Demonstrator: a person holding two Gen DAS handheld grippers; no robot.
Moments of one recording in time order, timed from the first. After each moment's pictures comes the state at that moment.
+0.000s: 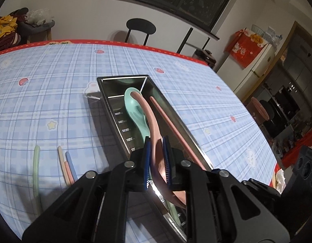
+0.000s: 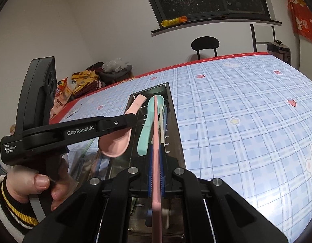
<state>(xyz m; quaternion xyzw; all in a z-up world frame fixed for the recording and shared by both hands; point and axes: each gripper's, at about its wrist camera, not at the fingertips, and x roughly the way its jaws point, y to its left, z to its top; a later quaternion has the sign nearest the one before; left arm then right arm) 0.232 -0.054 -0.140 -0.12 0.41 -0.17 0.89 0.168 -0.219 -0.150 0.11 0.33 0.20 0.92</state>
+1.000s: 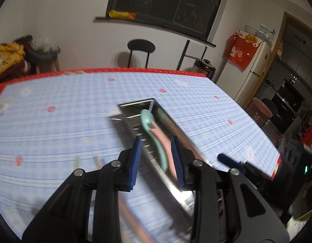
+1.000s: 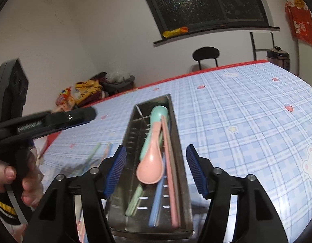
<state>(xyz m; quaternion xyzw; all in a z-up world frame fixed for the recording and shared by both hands) 0.170 -0.021 -0.077 -0.06 0.34 -0.15 0.93 0.157 -0.226 -0.141 0.13 0.28 0.21 0.93</state>
